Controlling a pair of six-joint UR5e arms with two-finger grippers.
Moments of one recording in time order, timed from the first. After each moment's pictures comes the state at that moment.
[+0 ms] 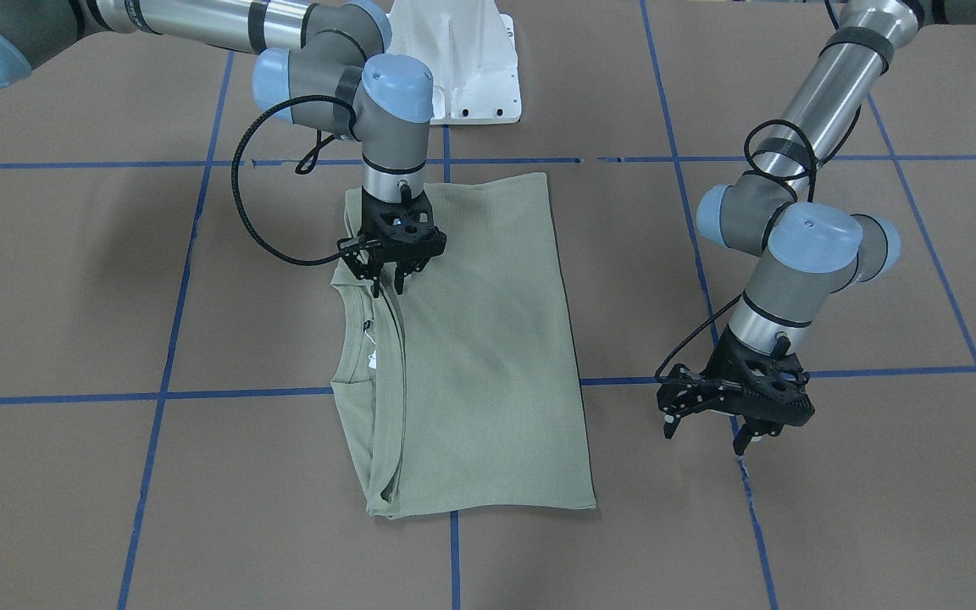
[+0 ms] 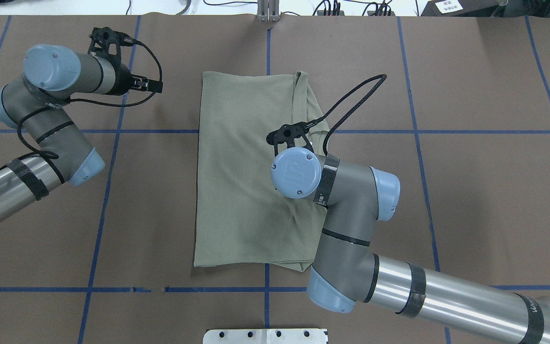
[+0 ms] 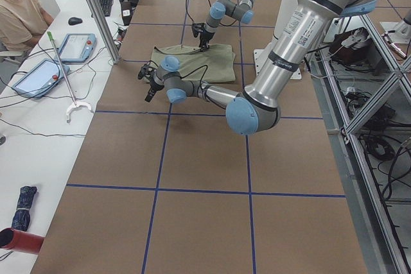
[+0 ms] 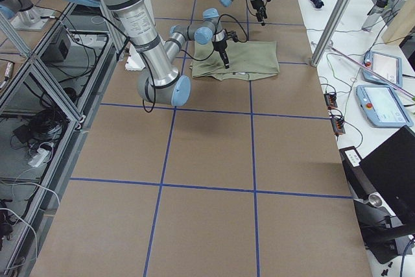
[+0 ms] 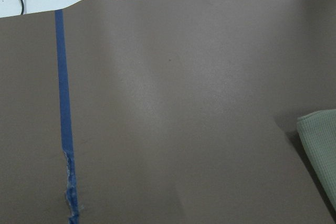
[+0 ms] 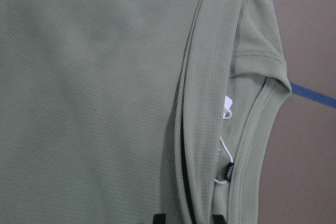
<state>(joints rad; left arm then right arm) -0.86 -2.12 -1.20 -2.46 -1.79 -0.83 0.41 -0.87 1.59 -1.61 1.49 0.97</state>
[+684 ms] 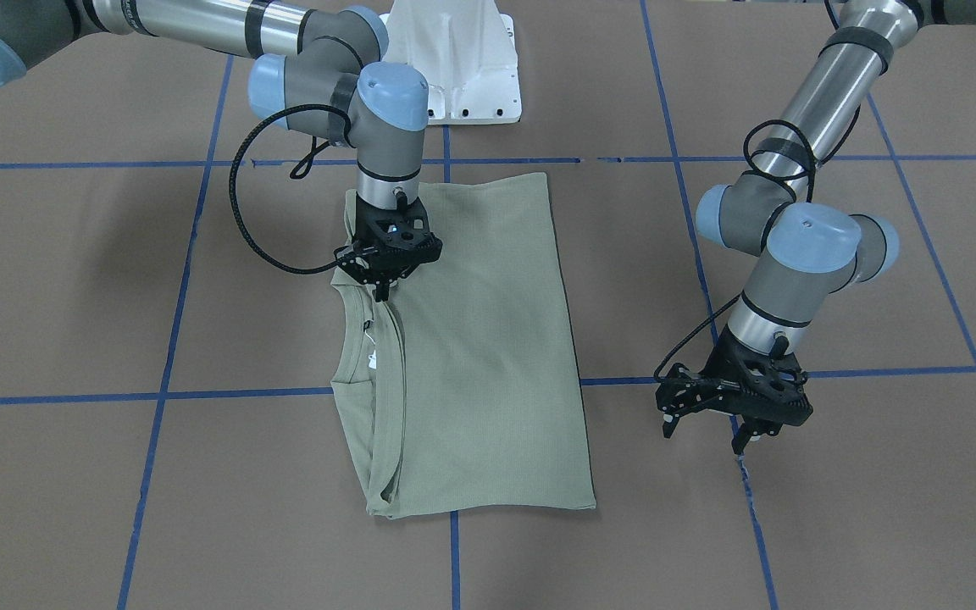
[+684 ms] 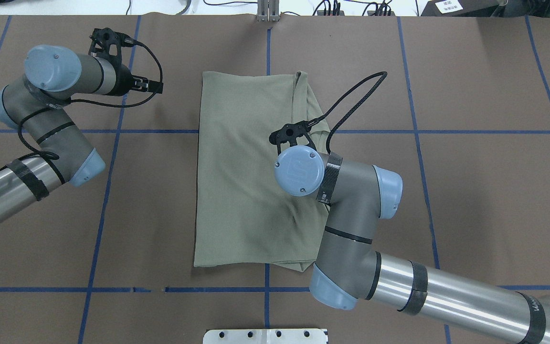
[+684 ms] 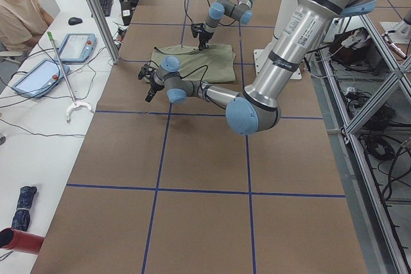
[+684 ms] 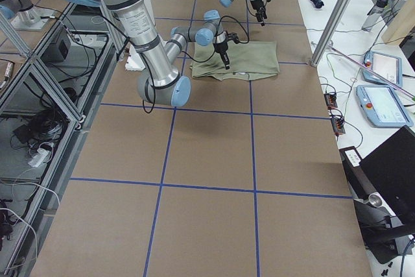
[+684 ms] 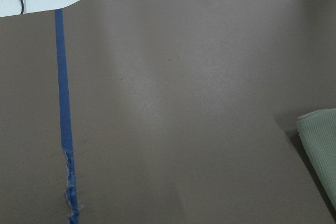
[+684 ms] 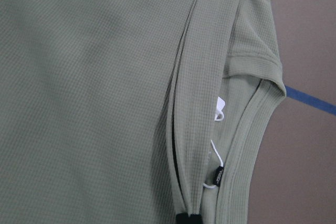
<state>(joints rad) -0.86 -2.12 -1.20 -2.46 -1.79 -0.83 0.42 -0.87 1.58 -1.61 1.49 0.94</state>
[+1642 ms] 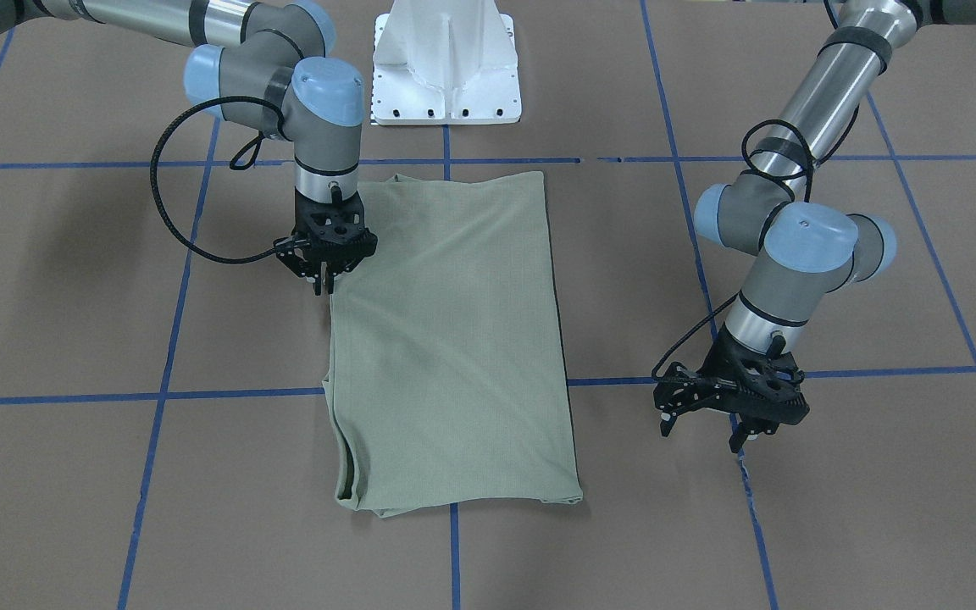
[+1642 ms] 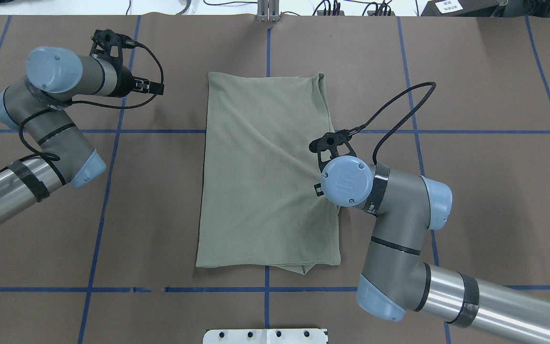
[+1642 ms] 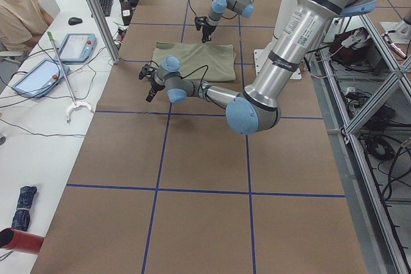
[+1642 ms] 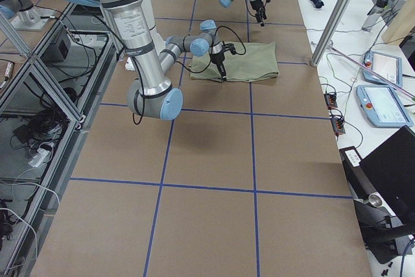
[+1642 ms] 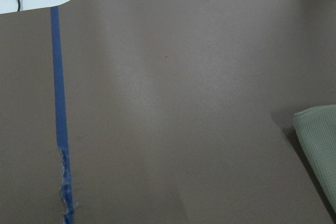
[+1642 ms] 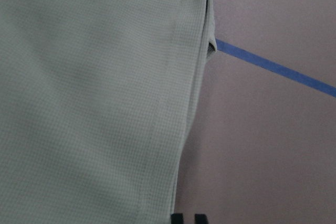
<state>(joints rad) -0.85 -2.12 -1.20 -2.46 -1.79 -0.83 0.43 -1.05 1.72 -1.61 1.49 0.96</state>
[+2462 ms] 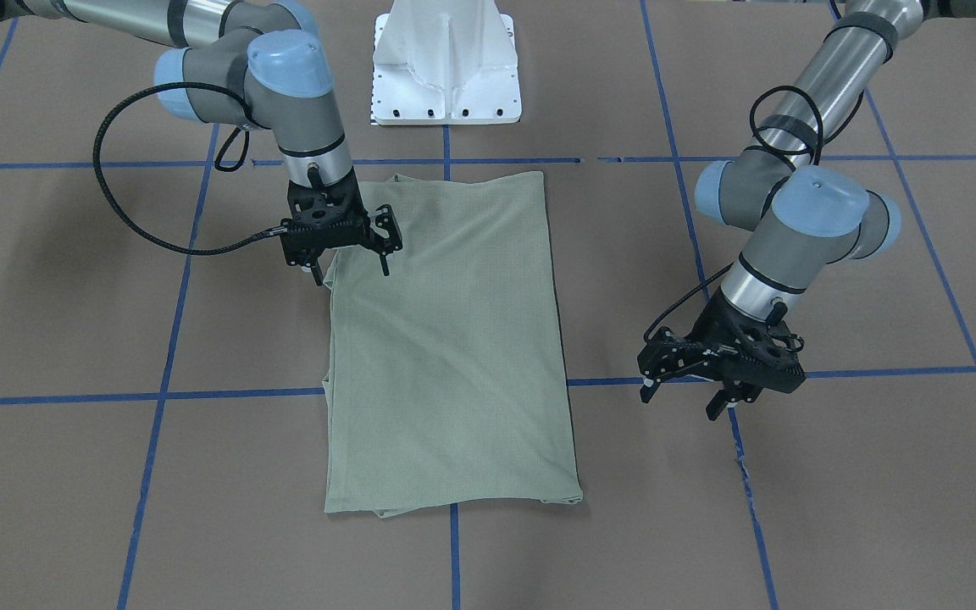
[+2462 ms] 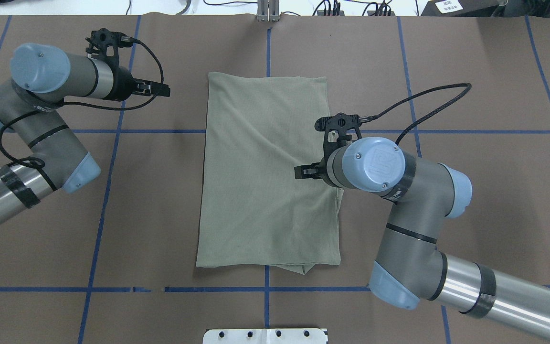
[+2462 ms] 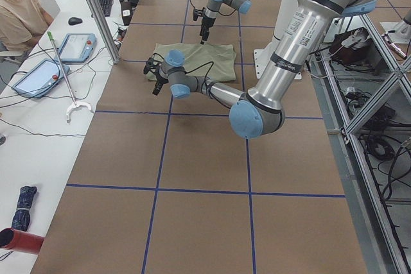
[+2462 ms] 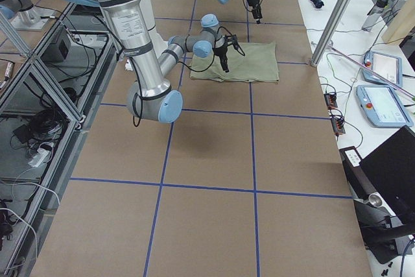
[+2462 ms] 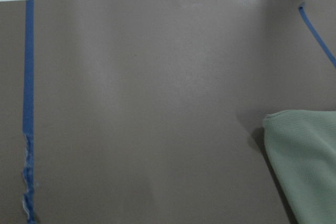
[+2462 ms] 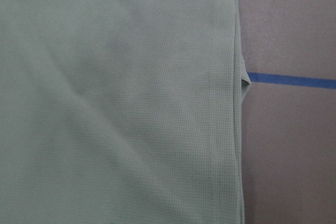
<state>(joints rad) -0.84 -2.04 -1.38 -2.45 -1.89 -0.98 0.47 -1.12 1.80 -1.29 1.61 1.21</state>
